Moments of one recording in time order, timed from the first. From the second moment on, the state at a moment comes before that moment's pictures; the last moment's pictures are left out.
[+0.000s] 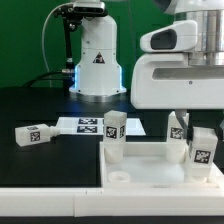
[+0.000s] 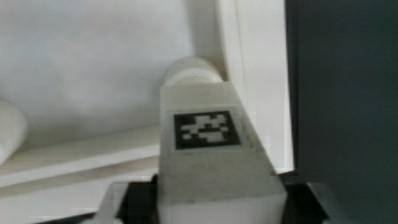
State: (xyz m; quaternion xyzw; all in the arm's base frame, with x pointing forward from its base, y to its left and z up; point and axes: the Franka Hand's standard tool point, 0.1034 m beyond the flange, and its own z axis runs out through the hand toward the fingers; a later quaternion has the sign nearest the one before) arm 0.641 0.113 0.091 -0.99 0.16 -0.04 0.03
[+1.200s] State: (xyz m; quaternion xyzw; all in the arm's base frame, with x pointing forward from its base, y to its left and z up) arm 0.639 0.113 0.090 -0.83 0.55 -0.06 0.07
